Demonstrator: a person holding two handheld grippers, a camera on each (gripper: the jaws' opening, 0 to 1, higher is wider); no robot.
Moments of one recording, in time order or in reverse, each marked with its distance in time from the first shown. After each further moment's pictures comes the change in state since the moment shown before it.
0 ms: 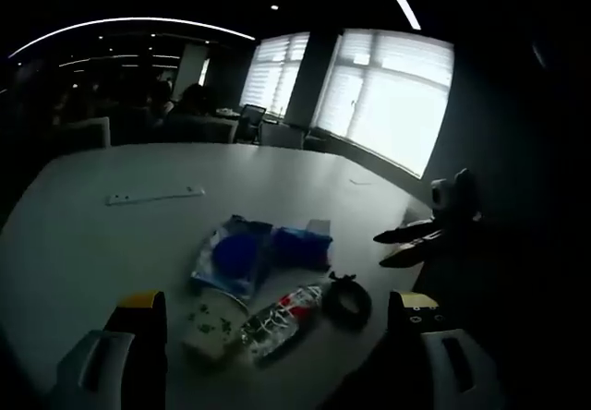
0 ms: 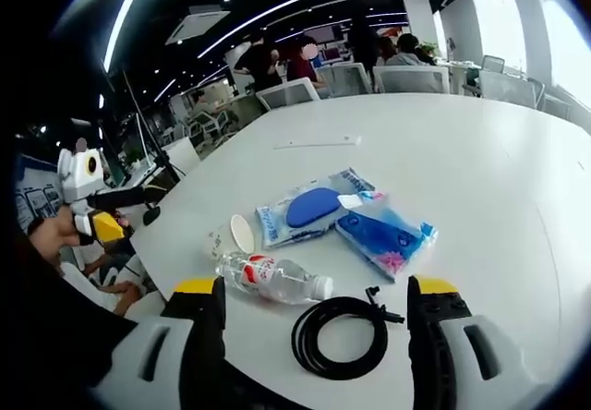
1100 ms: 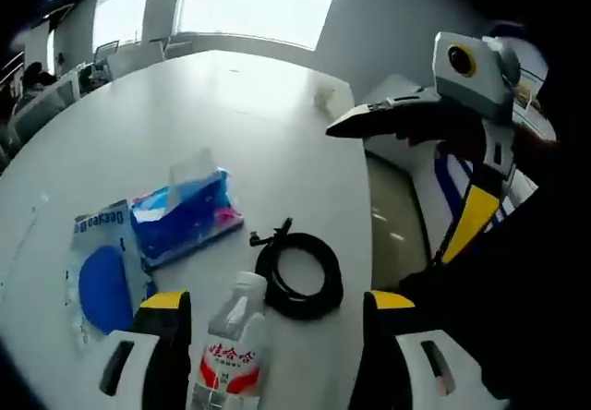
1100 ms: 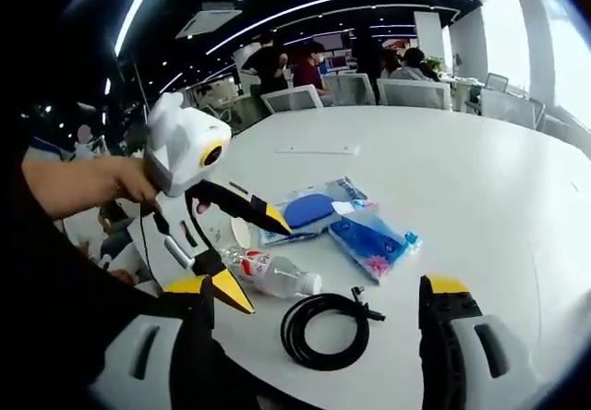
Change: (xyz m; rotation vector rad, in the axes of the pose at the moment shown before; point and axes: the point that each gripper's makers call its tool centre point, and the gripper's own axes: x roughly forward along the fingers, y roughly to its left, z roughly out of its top) left arm 0.158 -0.095 -0.037 0.397 0.482 -0.441; right arm -0.023 -0.005 0.004 -0.076 -0.022 -0.018
